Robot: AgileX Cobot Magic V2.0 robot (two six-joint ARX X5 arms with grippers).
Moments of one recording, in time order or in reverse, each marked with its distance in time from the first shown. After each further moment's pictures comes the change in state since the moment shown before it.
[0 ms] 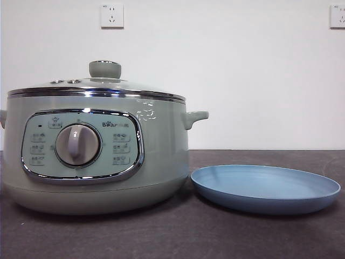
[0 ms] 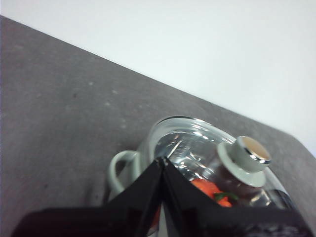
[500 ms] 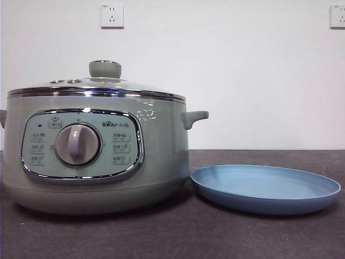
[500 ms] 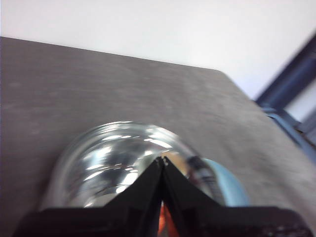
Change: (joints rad) left arm 0.000 0.533 0.462 -0.082 0.405 0.192; right arm 0.000 0.489 0.470 -0.145 -0.376 -0.316
